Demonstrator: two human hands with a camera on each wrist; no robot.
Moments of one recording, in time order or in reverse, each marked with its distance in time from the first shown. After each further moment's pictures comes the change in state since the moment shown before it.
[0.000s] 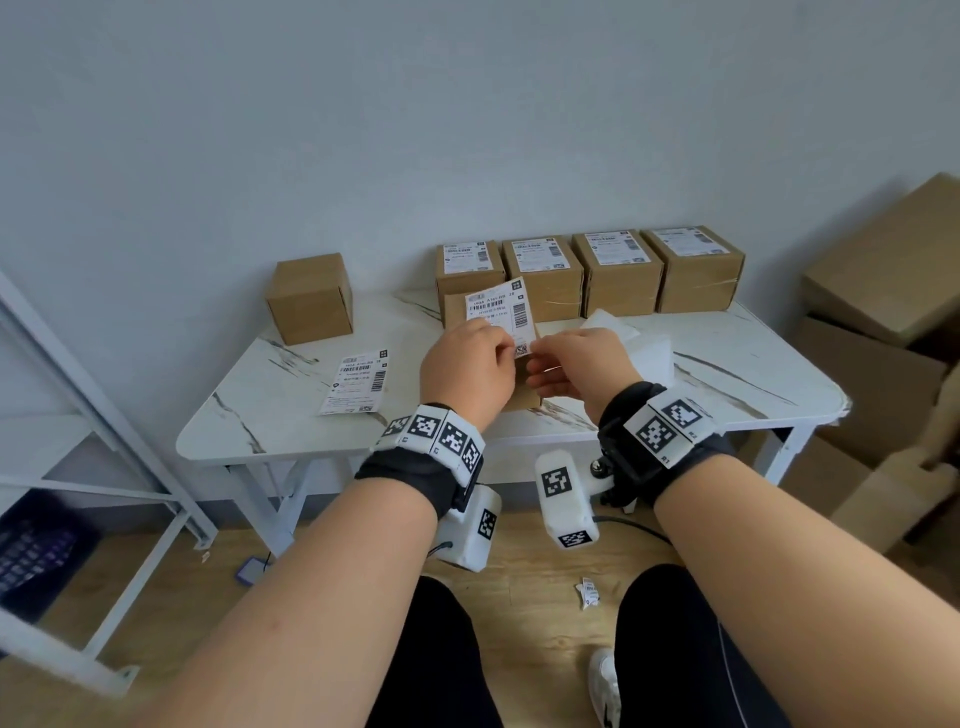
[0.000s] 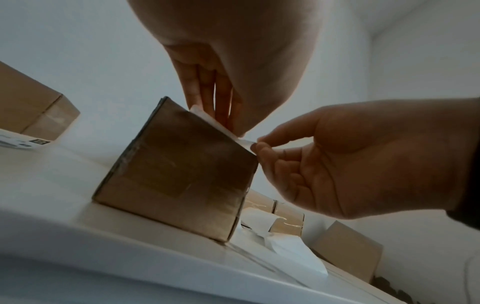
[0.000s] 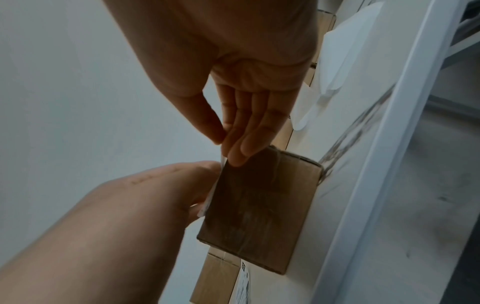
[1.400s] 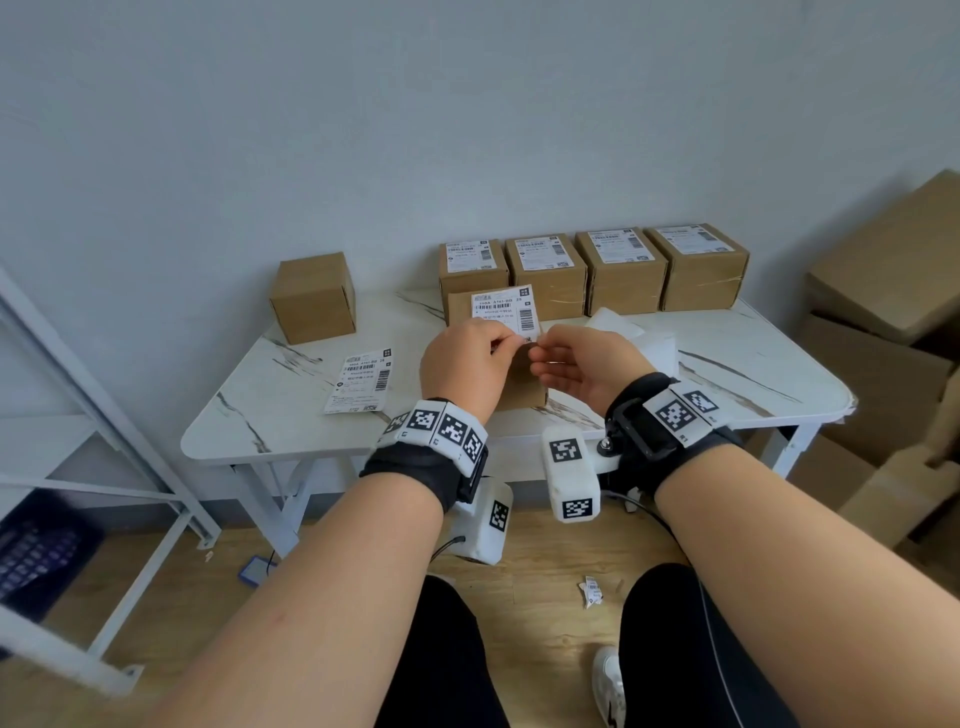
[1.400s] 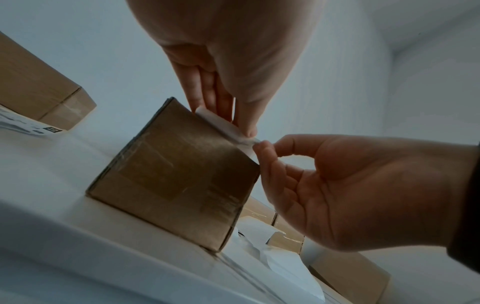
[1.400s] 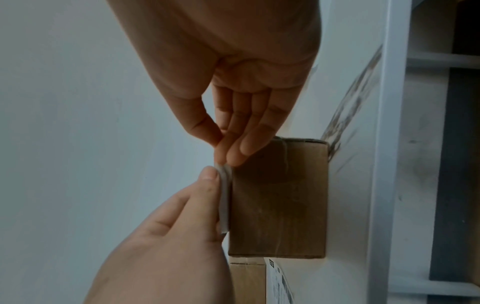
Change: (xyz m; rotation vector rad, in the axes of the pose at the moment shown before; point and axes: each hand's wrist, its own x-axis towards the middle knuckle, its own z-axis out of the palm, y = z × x) left_hand 0.000 -0.001 -0.006 -0.118 0.012 -0.063; right_hand 0.006 -0.001 -0.005 0.166 -0.069 0.123
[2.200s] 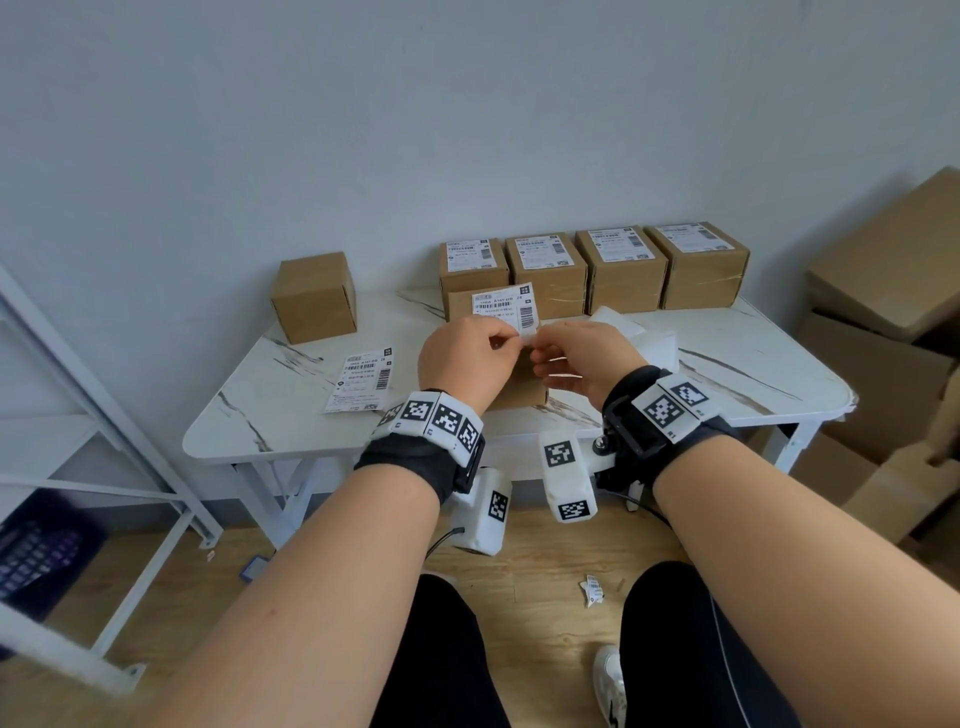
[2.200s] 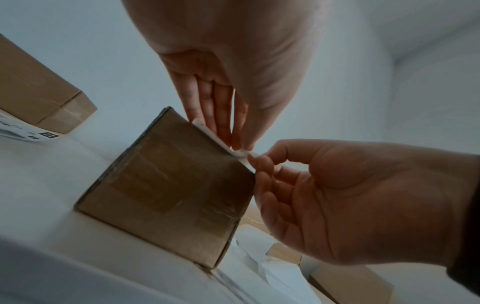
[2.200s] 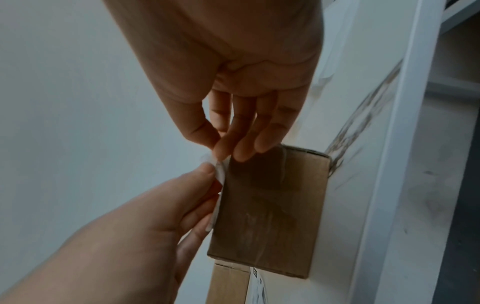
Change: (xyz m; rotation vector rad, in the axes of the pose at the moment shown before) left_hand 0.004 0.003 -0.006 -0.014 -0.056 -0.041; right_hand -0.002 -0.002 0.004 -0.173 -0.001 -0.088
